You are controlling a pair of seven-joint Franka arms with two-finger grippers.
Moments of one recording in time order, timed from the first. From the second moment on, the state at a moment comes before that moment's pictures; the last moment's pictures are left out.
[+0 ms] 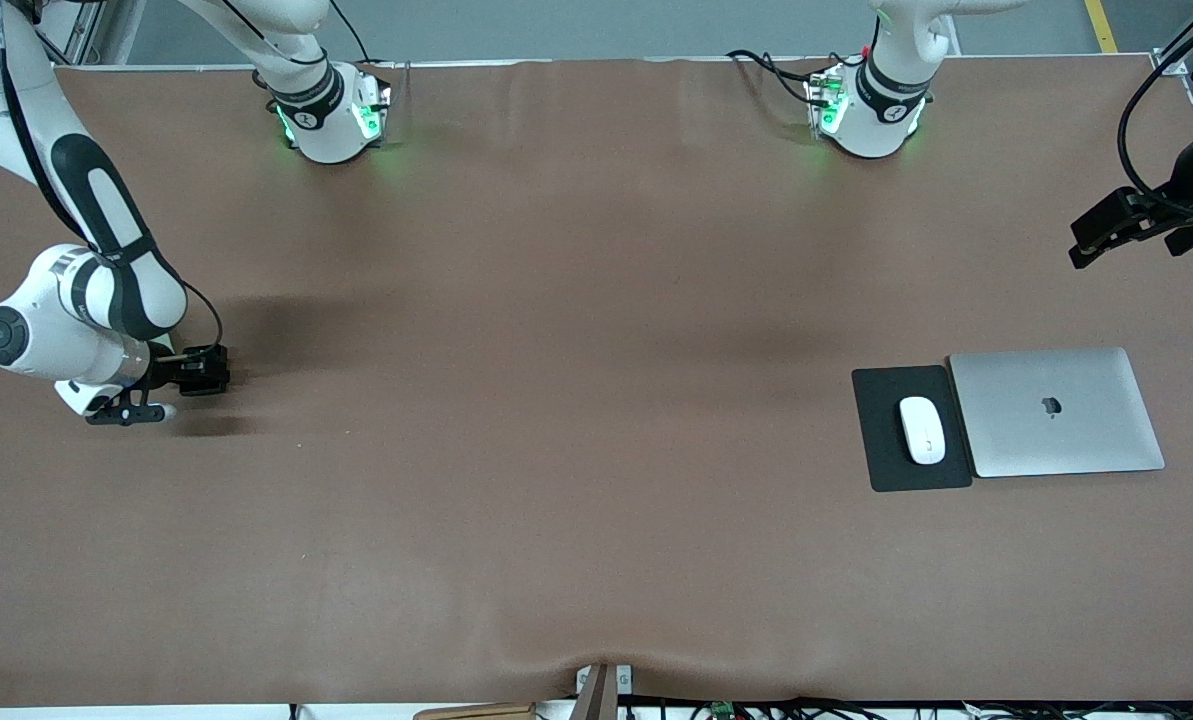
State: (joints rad) left arm 0.00 -0.02 -0.06 -1.53 0.05 1.54 -0.16; right arm -0.33 0.50 0.02 -2.08 -0.02 2.40 -0.32
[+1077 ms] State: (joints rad) left arm 0.00 -0.02 -0.06 -1.54 0.05 1.58 -0.16; right arm -0.19 0.41 0.04 -1.61 -0.02 1.86 -0.18
